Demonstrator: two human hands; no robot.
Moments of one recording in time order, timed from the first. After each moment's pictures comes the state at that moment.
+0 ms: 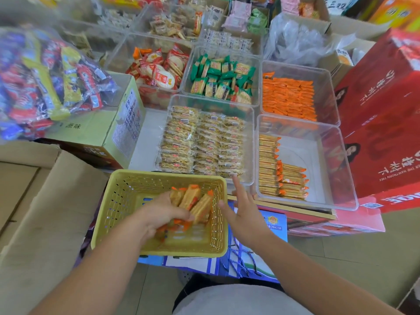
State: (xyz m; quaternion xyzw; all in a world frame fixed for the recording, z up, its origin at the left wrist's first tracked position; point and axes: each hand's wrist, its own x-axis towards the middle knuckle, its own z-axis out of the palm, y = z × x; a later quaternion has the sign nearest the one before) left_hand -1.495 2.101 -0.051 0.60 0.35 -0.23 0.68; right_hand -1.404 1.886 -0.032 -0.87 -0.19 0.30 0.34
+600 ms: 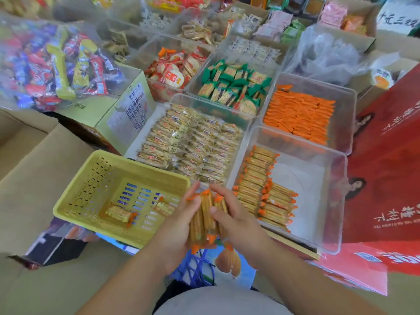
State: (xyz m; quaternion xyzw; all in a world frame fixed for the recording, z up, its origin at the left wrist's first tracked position) left_hand -1.441 1.913 -0.007 0.40 0.39 0.05 0.83; right_hand -1.321 1.802 -0.004 -0.67 -0.21 0.49 0.52
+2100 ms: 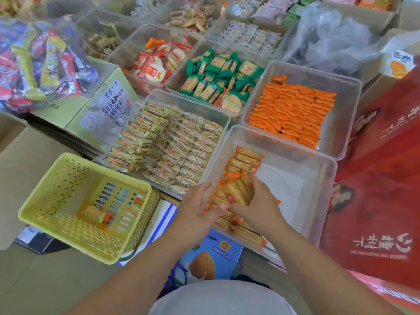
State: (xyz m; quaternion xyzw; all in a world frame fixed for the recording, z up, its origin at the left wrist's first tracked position) left_hand -1.311 1.861 -0.031 0.71 0.42 0.01 0.56; right_hand -1.157 1.754 -0.072 -0.82 -0.28 0.34 0.36
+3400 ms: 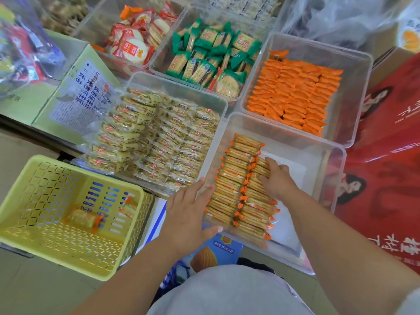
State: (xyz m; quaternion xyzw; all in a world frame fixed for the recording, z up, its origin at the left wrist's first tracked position) left_hand -1.332 1.894 -0.087 0.92 0.26 -0.12 0.26; right_hand -1.066 1.771 -0.158 -0.90 -0.18 0.39 0.13
